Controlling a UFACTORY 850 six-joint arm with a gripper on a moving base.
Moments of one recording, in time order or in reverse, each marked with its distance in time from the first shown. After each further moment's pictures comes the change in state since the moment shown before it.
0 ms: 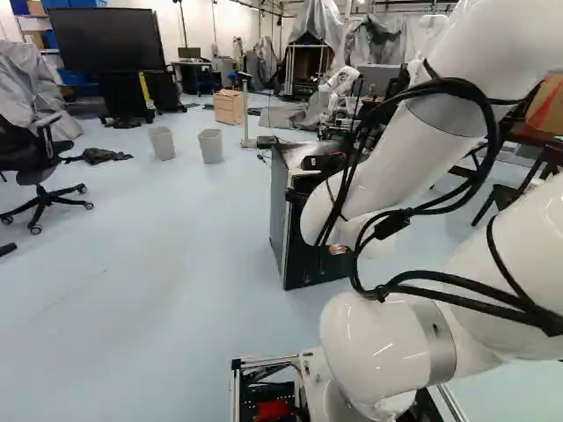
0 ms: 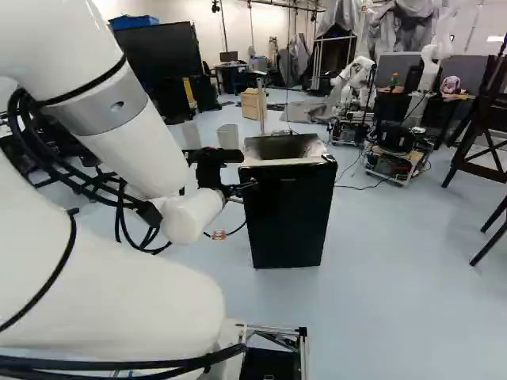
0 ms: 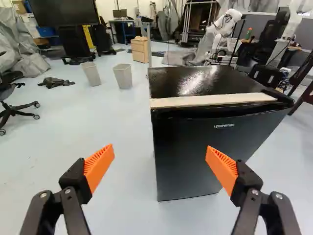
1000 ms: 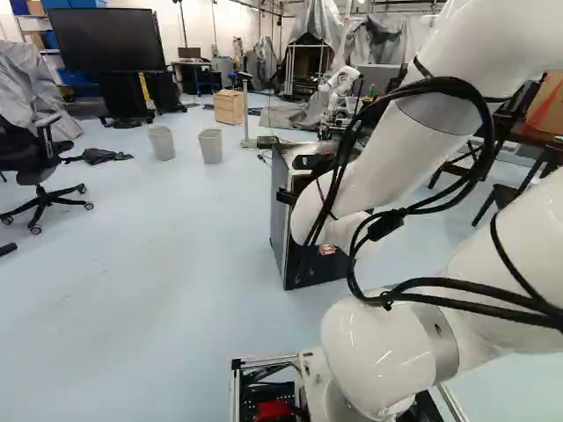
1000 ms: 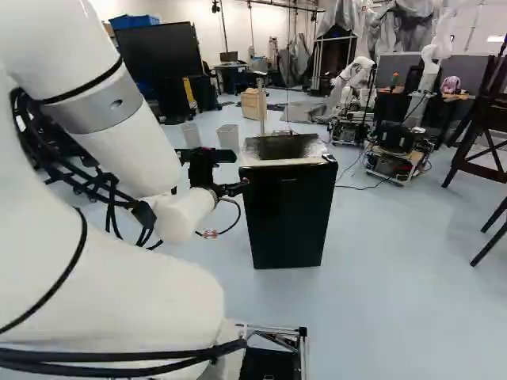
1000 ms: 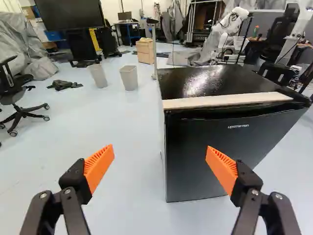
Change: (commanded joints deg) arm 7.2 -1.8 -0.9 6.6 0.9 0.0
